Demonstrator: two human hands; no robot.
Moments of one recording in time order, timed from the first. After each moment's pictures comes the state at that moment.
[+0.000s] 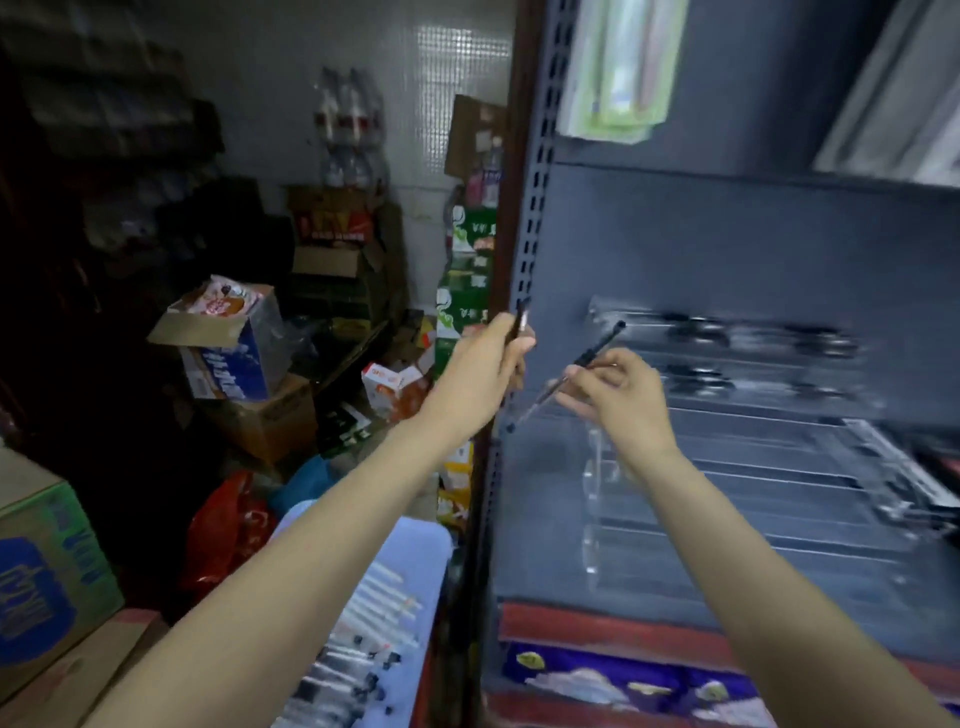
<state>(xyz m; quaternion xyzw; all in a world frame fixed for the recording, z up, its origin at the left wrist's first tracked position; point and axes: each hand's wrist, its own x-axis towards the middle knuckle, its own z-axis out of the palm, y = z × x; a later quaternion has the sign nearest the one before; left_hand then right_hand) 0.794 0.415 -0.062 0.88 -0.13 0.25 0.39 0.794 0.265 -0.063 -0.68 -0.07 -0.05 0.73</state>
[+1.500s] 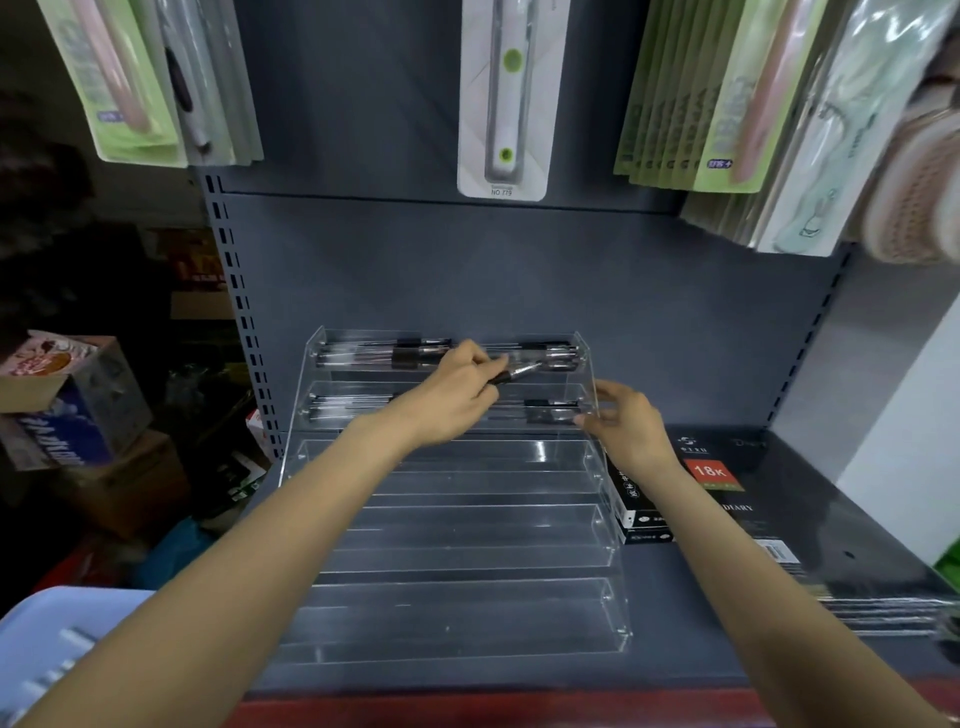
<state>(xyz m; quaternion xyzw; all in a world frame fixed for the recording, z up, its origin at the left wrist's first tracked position) 0.889 0.157 -0.045 0.95 -0.24 0.09 0.19 0.878 -0.049 -0.071 -0.89 -0.03 -0.09 0.45</state>
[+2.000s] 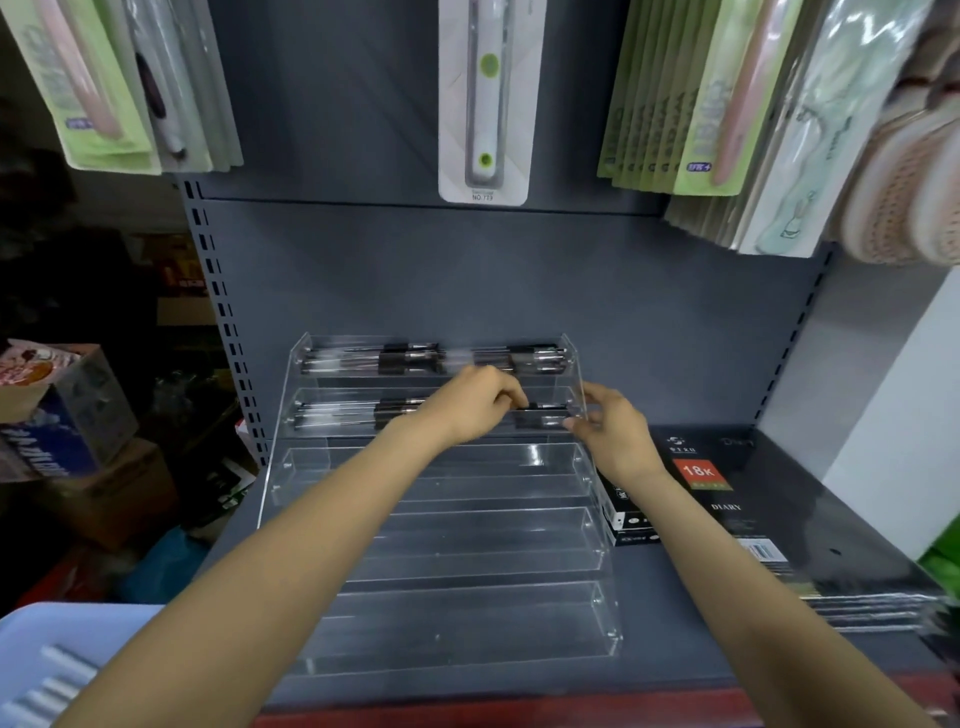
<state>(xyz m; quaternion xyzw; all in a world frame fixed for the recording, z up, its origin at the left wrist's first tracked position) 0.906 0.128 -0.052 0.94 -0.22 0.06 0.24 0.876 -0.047 -0.072 -0.90 -0.03 -0.10 0.43</state>
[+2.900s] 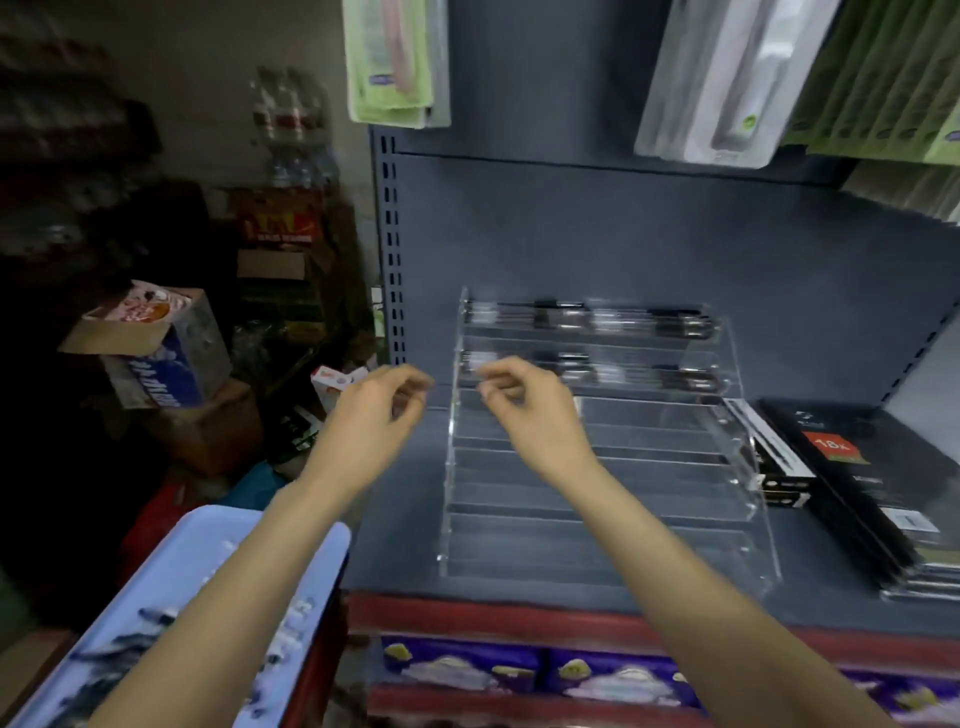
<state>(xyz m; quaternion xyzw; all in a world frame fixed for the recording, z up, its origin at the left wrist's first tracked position) 0.773 0.341 -0.088 0.92 -0.04 0.24 0.32 0.799 0.171 -0.073 -0.85 -0.20 -0.10 0.48</state>
